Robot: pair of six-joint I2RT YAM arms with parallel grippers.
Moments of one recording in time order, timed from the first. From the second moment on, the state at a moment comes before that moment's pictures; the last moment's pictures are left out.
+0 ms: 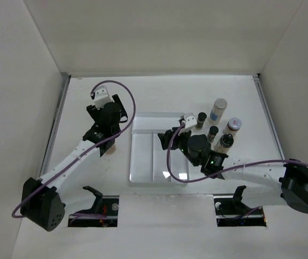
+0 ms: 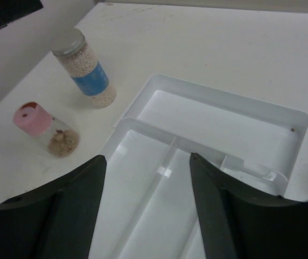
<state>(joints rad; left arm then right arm) -0.49 1.10 0.83 -0.05 -0.77 -0.45 1.03 1.22 0.63 0.49 0.48 0.29</state>
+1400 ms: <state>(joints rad) -0.47 1.25 0.92 0.03 -0.64 -0.42 1.01 1.27 0.63 0.50 0.46 0.33</state>
